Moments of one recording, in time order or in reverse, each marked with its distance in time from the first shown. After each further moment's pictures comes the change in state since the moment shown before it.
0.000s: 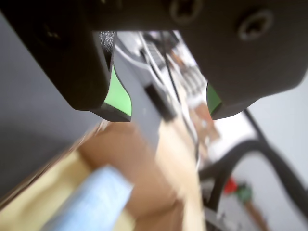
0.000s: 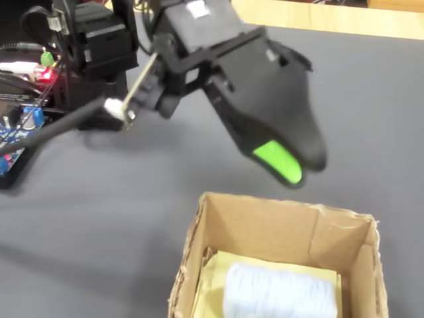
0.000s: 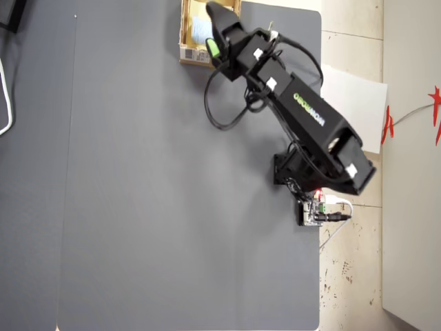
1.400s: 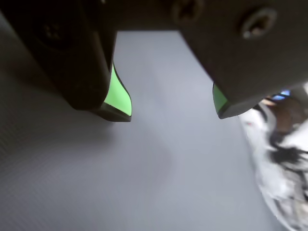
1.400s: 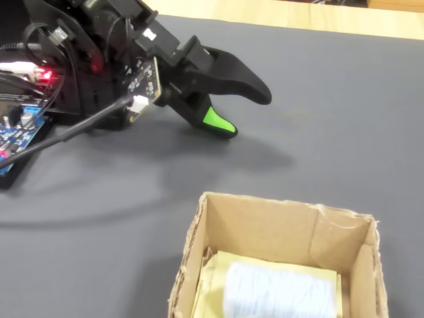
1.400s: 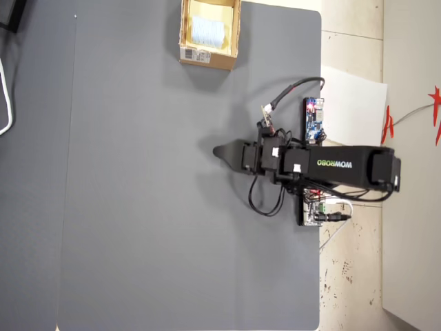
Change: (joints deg) arm -37.4 28.3 57.5 -17.0 16.7
